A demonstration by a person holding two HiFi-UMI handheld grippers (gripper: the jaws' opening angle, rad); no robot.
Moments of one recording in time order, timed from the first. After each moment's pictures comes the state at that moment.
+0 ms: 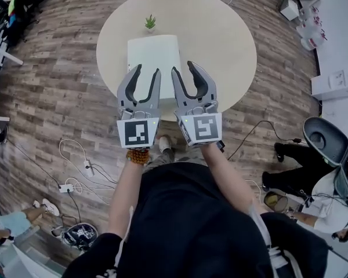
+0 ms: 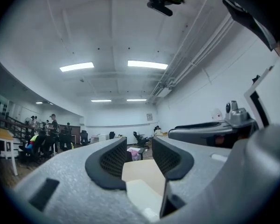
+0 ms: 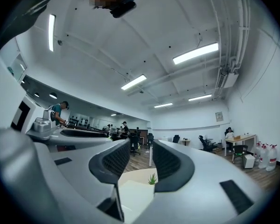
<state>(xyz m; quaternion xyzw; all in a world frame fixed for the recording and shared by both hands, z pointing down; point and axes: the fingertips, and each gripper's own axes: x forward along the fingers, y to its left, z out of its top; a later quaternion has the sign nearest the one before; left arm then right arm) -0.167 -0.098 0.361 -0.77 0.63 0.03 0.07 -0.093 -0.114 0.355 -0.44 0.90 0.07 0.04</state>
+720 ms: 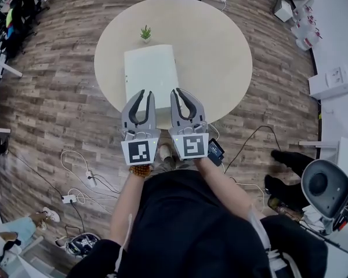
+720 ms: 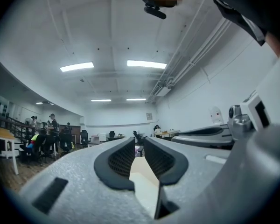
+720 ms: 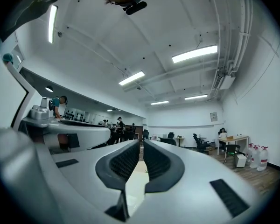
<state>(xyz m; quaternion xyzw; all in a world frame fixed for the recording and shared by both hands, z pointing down) -0.162 -0.076 0.399 -0.77 0.64 0.02 0.07 -0.088 -0.092 0.405 -0.47 0.88 0.08 0.01</state>
